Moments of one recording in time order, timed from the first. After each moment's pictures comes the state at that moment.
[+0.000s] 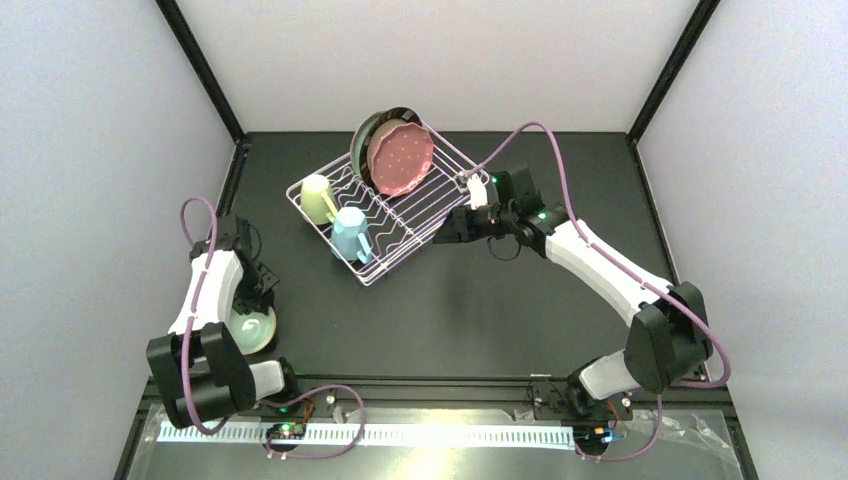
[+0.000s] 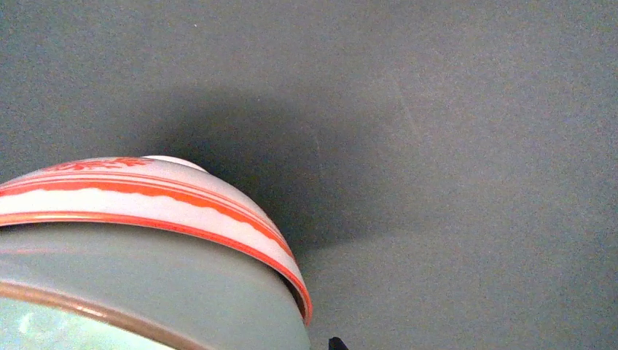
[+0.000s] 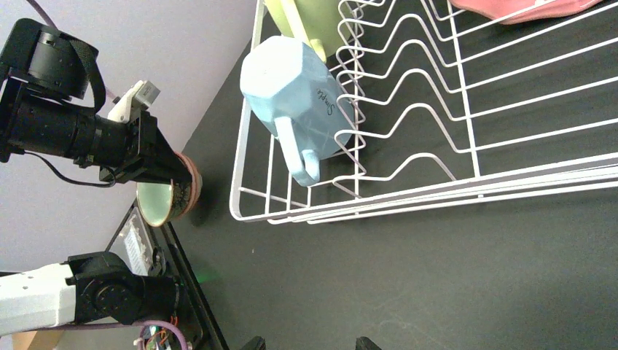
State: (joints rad) left arm 0.29 1.24 0.82 -1.03 -0.09 -0.62; right arm 0.54 1.46 1.14 -0.37 -0.61 0.38
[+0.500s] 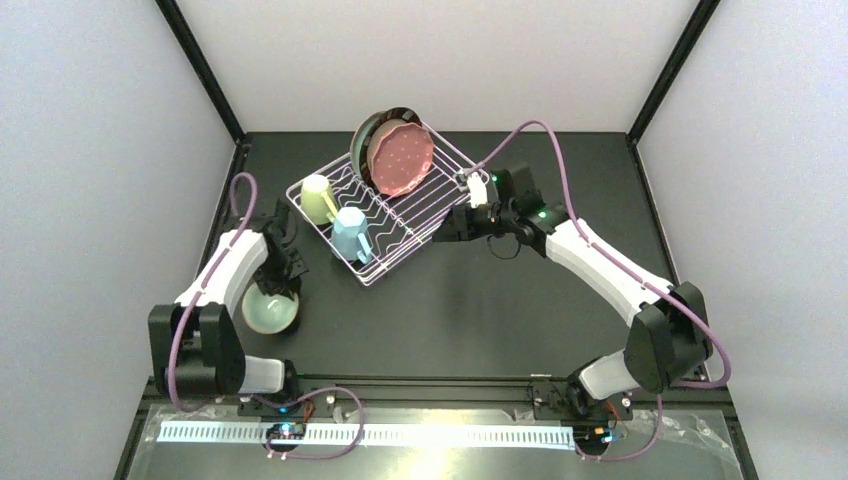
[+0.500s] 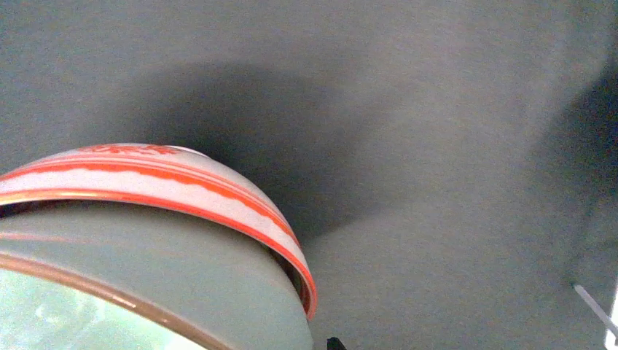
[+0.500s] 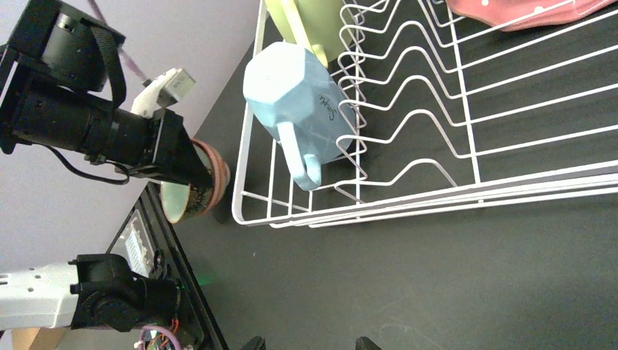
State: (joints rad) left arm 0.07 1.34 0.91 -1.05 -0.04 -0.60; right arm 0.54 1.46 1.15 -0.38 -0.61 0.38
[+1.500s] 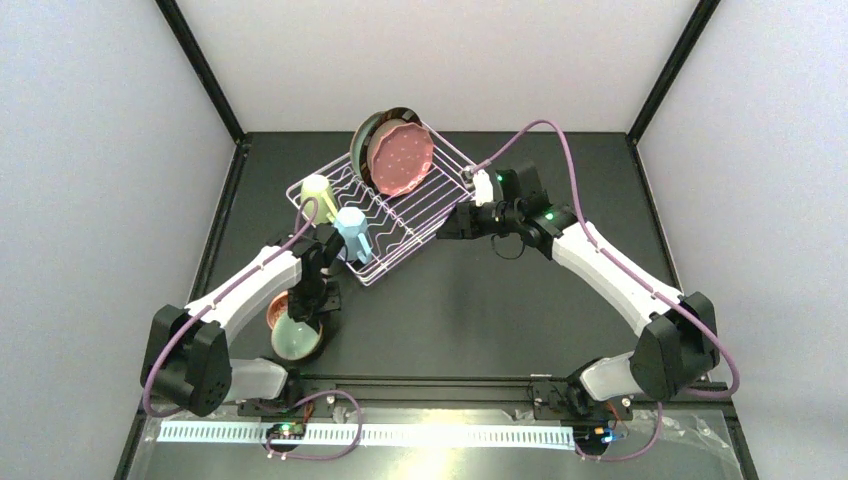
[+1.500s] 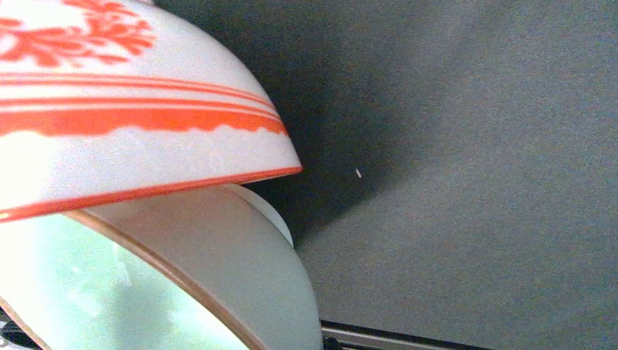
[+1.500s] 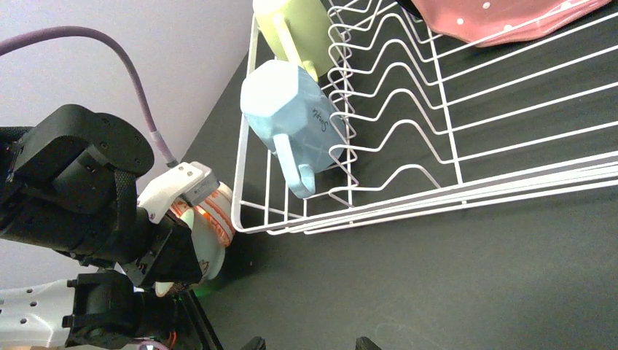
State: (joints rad) left arm -0.38 1.30 0.84 -1.21 0.03 -0.62; right arm 0.54 1.41 1.16 -0.40 -0.56 0.41
